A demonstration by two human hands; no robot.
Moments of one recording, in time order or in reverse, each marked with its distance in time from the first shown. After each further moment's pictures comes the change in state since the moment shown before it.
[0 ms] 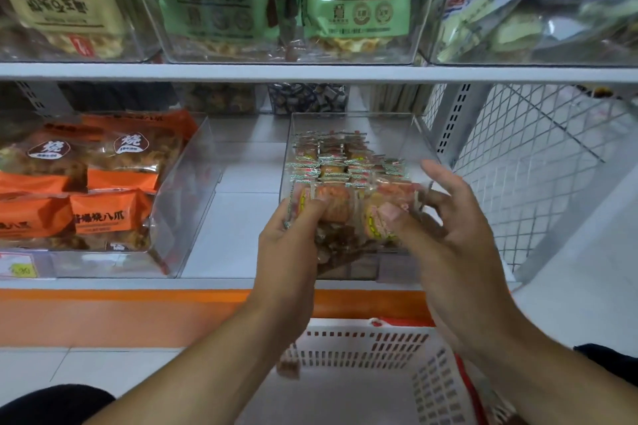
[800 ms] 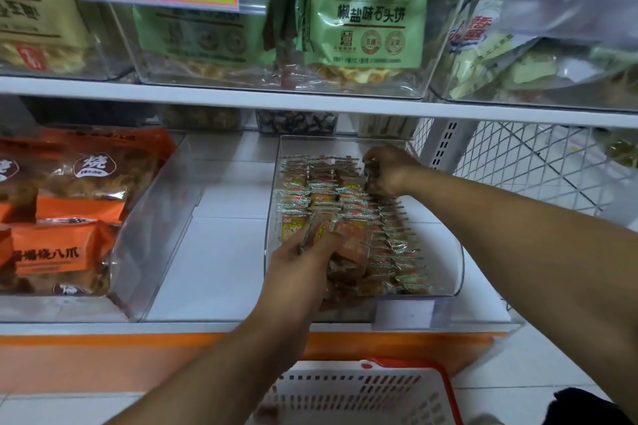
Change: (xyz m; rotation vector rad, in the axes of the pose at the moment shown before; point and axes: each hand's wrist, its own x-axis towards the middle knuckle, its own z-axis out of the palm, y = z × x) left_hand 0.044 -0.010 0.002 0.108 0.018 -0.208; right_hand 0.260 0.071 0.009 -1.268 -0.355 0.055
